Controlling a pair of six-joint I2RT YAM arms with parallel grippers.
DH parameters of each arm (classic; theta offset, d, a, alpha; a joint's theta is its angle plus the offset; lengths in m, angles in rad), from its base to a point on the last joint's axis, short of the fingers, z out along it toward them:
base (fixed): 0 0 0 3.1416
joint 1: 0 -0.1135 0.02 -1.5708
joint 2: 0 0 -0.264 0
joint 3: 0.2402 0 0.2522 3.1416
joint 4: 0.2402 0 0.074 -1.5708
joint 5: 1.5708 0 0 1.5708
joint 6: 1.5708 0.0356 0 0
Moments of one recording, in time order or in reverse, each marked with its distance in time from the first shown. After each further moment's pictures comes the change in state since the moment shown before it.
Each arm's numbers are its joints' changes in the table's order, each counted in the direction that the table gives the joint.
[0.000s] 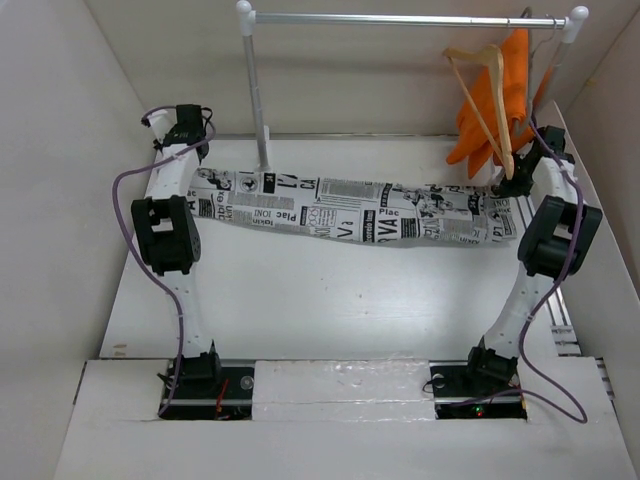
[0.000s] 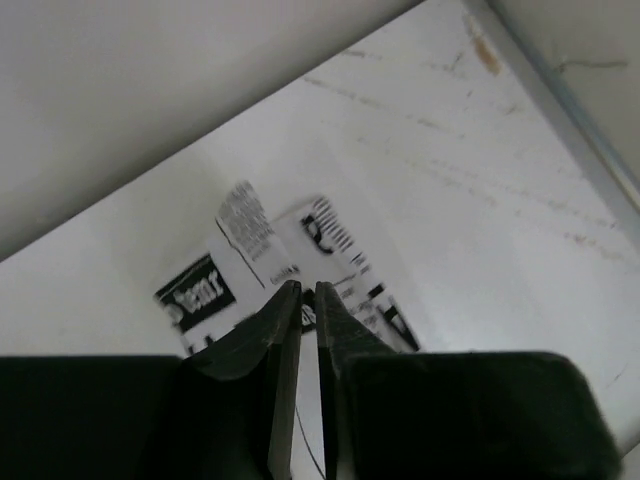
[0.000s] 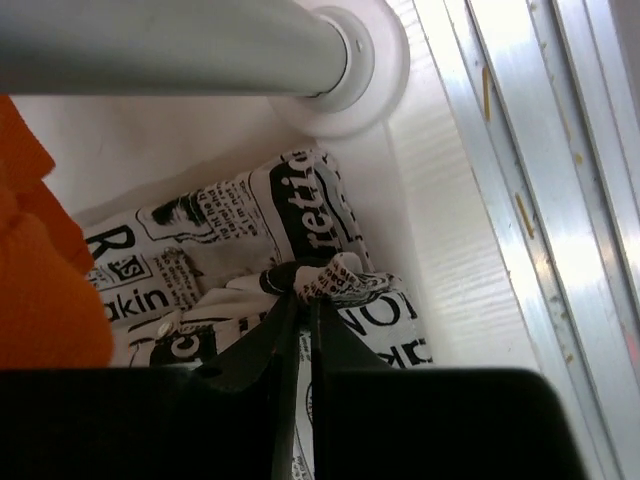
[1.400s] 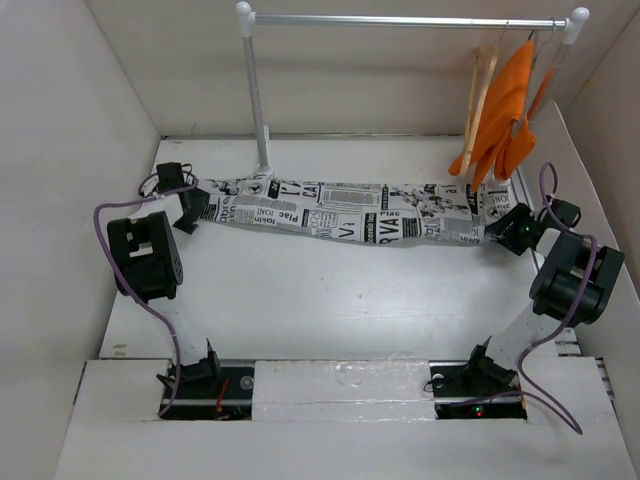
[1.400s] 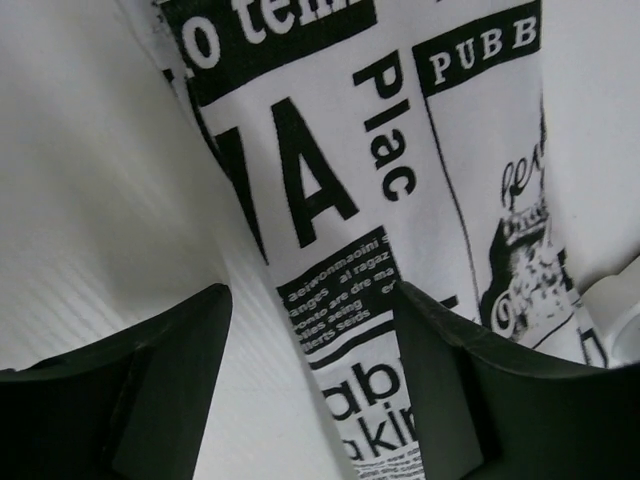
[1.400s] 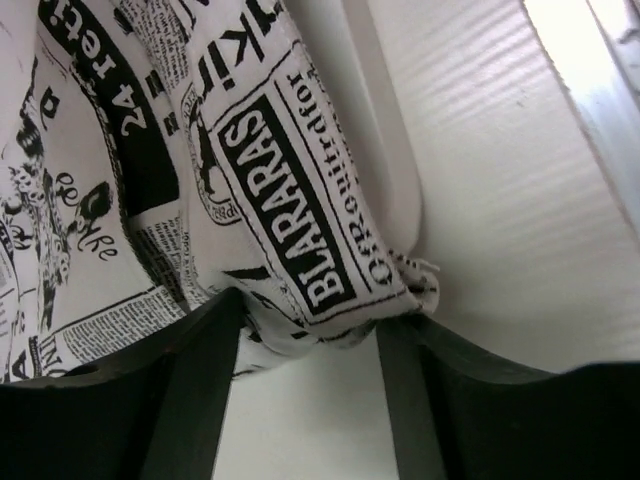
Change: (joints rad) left arm -0.127 0.265 -0.699 -0.300 0.586 -0.273; right arm 0.188 0.408 -0.925 -0.668 -0.364 0.164
